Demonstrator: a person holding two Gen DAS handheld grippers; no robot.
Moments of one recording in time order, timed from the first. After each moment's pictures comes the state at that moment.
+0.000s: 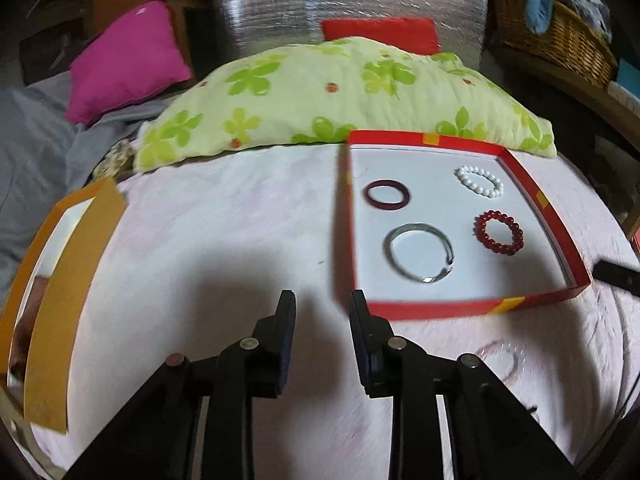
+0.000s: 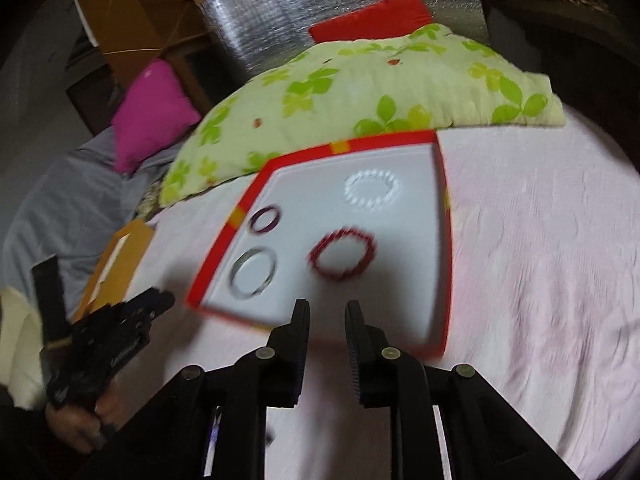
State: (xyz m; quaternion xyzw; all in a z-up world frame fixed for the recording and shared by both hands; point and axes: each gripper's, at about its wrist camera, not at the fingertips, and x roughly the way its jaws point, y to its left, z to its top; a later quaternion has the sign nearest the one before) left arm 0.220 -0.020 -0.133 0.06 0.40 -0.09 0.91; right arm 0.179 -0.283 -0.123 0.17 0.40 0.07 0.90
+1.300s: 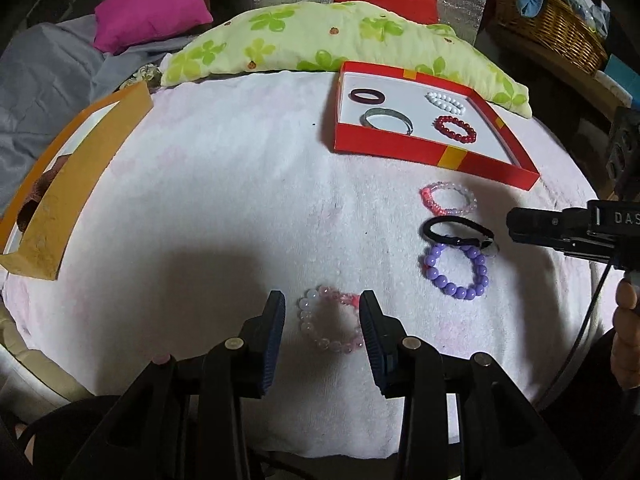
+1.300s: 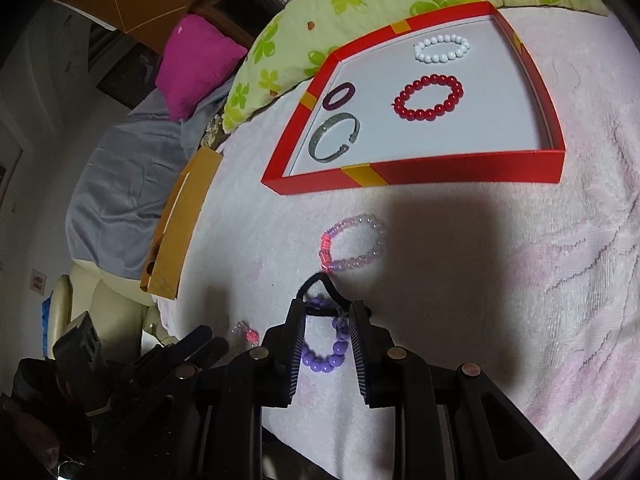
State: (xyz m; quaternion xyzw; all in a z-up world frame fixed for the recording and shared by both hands) left arm 0.090 0.000 -0.161 0.02 0.46 -0.10 0.88; right arm 0.142 -0.241 -0.177 0.25 0.49 0.20 0.81
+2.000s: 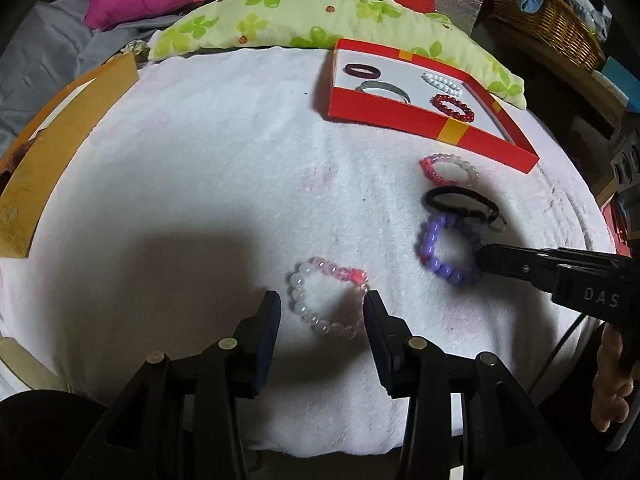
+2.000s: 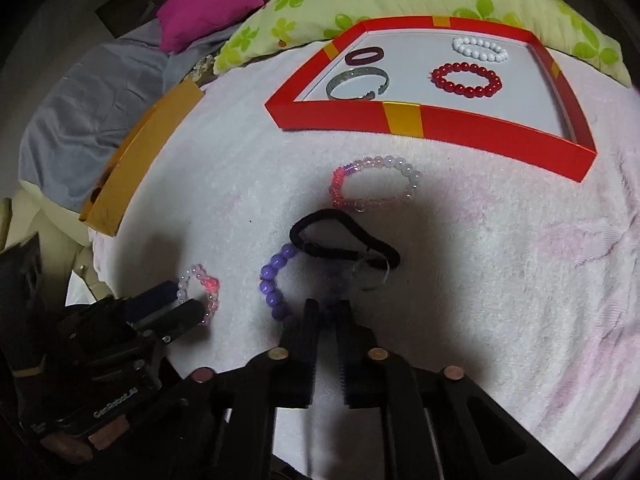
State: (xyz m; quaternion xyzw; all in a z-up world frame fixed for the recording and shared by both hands) left arm 0.093 0.002 -0.192 0.00 0.48 -0.13 0.87; right arm 0.121 -0.181 -0.195 0.10 0.51 0.15 0.84
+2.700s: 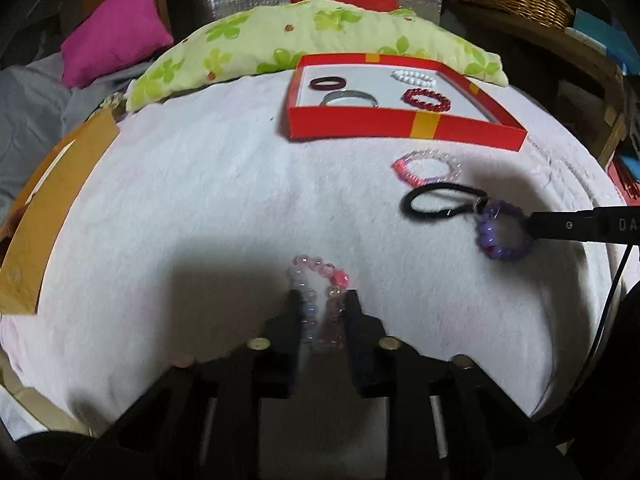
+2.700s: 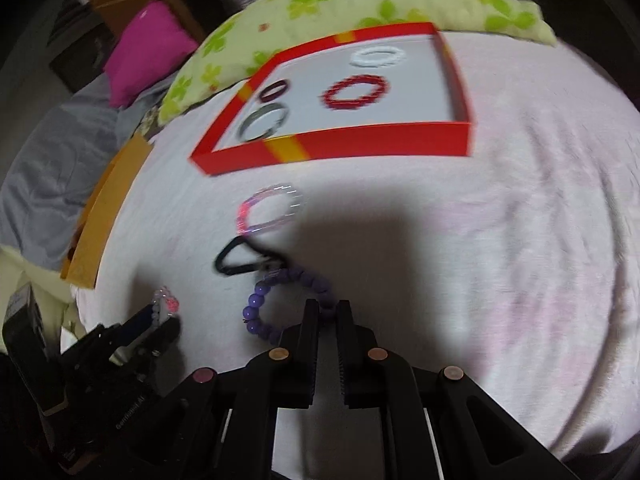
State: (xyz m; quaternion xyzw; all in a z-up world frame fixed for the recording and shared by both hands) left arm 0.093 -0.029 -0.193 0.08 0.43 -0.14 0.89; right arm 0.104 -0.245 -0.187 0.17 0.50 0.05 0.85
